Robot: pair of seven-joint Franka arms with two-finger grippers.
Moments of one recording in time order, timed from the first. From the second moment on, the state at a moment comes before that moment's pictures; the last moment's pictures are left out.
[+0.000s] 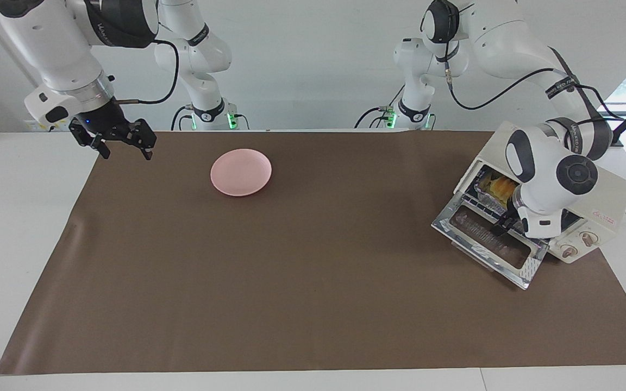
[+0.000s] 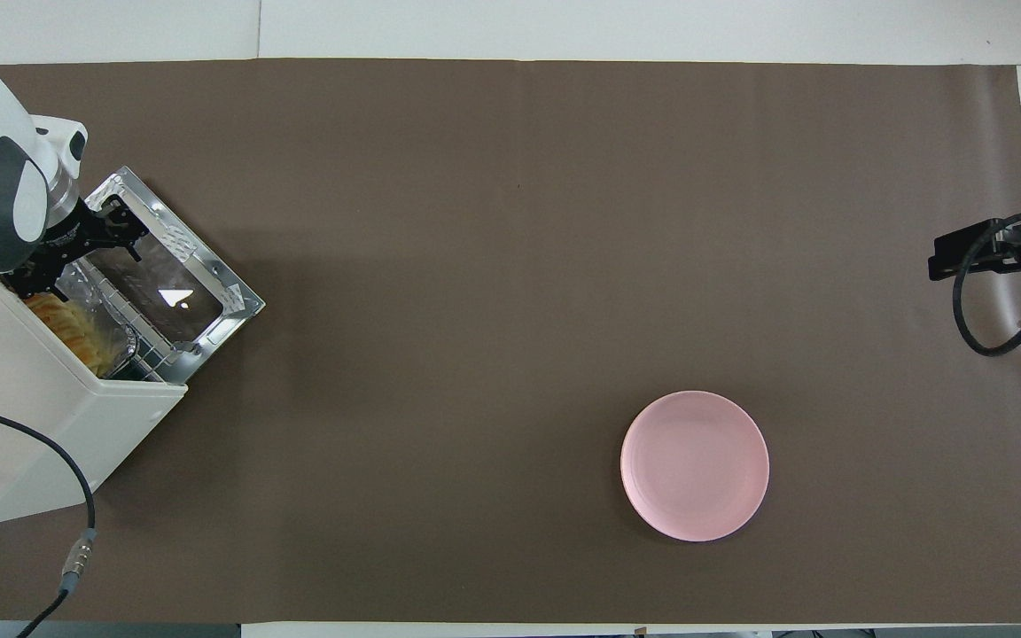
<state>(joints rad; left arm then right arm) -0.39 0.44 0.46 -1.57 0.03 1.73 -0.56 -0.01 0.00 -0.03 -1.63 -0.01 1.59 0.02</state>
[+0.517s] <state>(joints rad) -0.43 0.34 0.45 -1.46 0.03 1.57 -0.31 -0.01 0.00 -0.03 -1.63 -0.01 1.59 0.02</state>
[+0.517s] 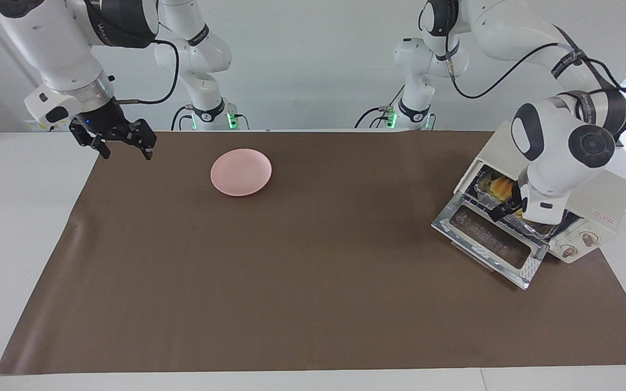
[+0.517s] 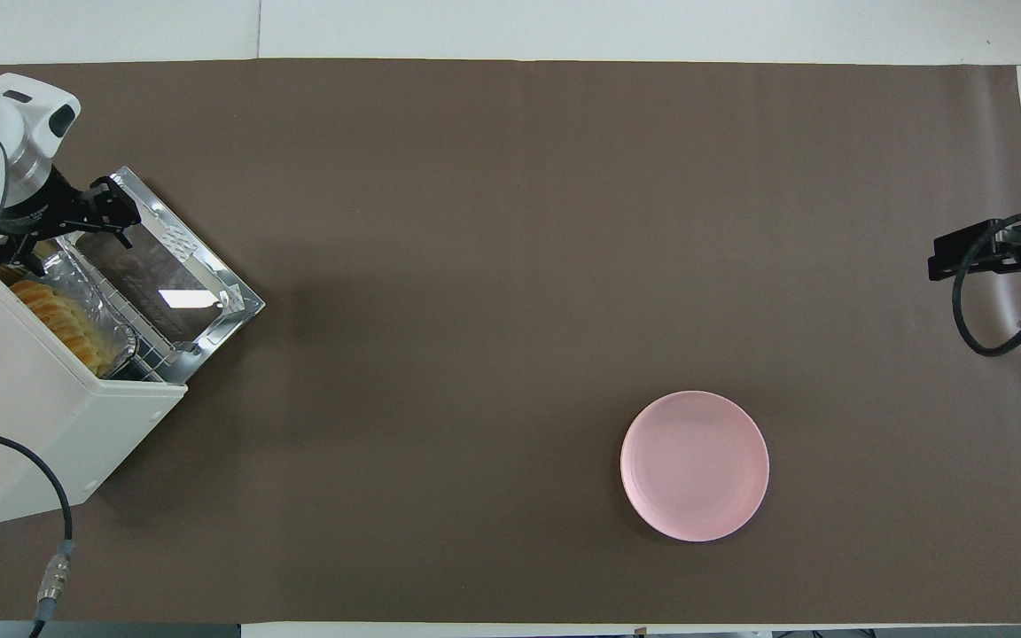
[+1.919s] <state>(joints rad) -0.19 0.02 0.11 -1.51 0.01 1.39 0.02 -0.01 0.00 -0.03 -1.63 -0.01 1.59 0.02</state>
